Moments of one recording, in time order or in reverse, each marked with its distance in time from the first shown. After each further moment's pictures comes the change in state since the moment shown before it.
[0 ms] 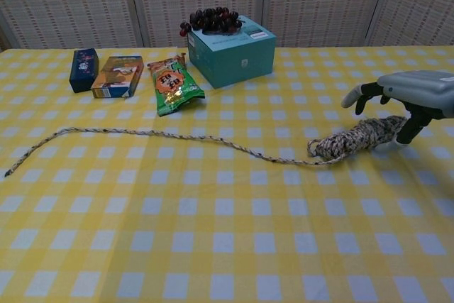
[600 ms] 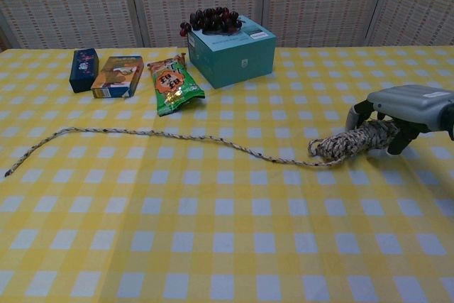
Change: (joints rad) left arm -0.004 -0.013 -0.002 0.011 -0.009 -0.012 -0.003; right arm 0.037 -0.070 -0.042 0.115 0.005 -0.023 -0.004
